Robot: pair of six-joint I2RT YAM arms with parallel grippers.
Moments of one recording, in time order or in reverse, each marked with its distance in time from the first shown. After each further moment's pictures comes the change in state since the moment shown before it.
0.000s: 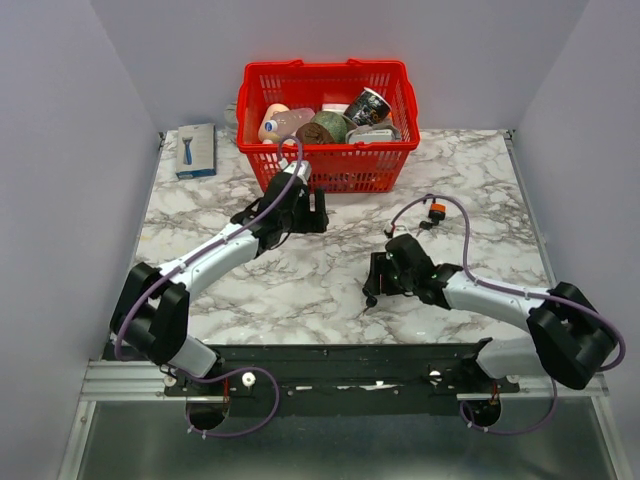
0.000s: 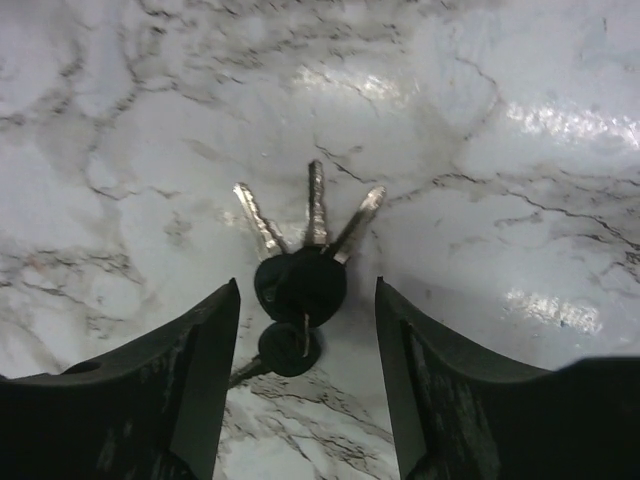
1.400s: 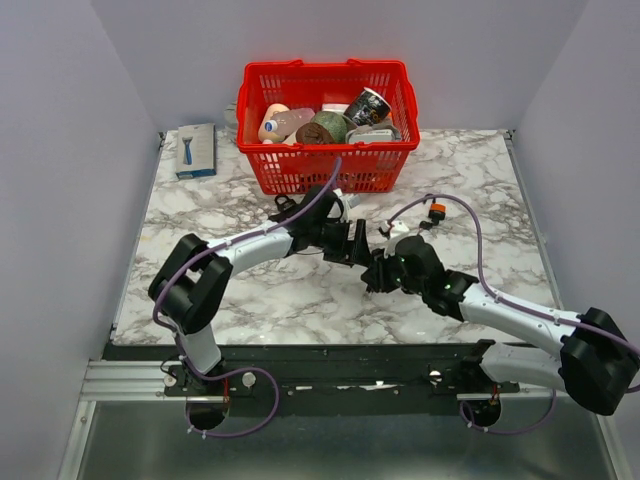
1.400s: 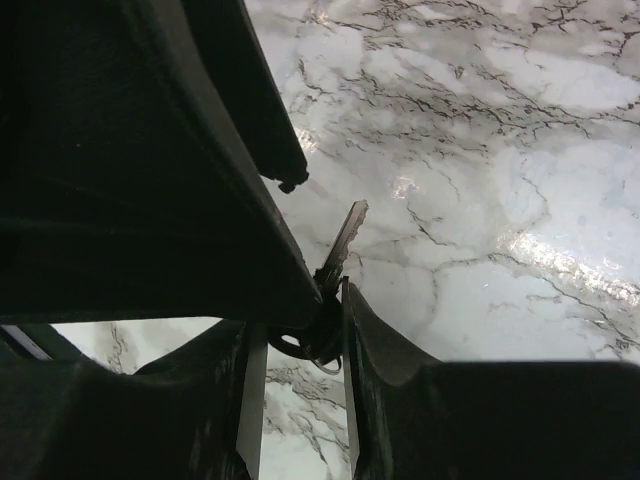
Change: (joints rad) left arm -0.138 0.246 0.078 0.020 0.643 -0.135; right arm 0.067 -0.149 -0.013 0.079 -0.017 -0.178
